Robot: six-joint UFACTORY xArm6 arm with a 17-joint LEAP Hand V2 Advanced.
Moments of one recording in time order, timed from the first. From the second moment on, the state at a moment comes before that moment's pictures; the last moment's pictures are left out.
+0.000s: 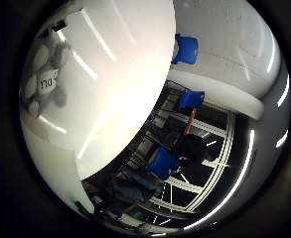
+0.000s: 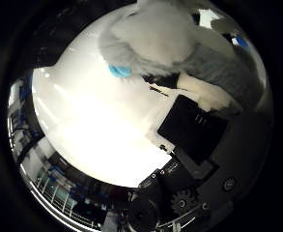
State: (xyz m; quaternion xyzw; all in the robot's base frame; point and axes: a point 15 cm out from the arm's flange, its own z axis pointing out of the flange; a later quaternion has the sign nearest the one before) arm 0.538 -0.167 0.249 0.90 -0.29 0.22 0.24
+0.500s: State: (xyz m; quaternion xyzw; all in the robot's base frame) arm 0.439 -0.172 0.331 0.90 -0.34 0.12 0.26
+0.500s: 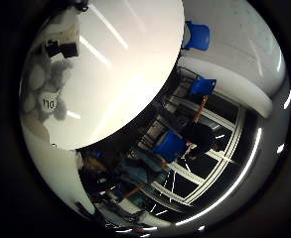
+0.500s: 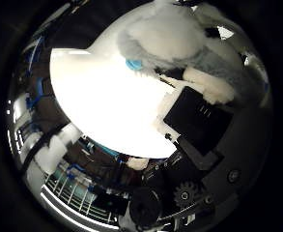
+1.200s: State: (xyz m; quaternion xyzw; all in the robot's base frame) arm 0.483 -0.017 0.457 0.90 -0.38 0.18 0.09
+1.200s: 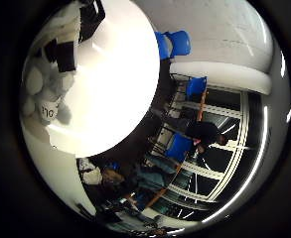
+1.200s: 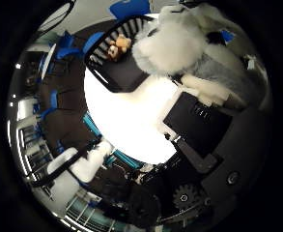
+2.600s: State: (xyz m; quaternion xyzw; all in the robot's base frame) arm 0.503 0.108 0.427 0.90 -0.41 0.13 0.06
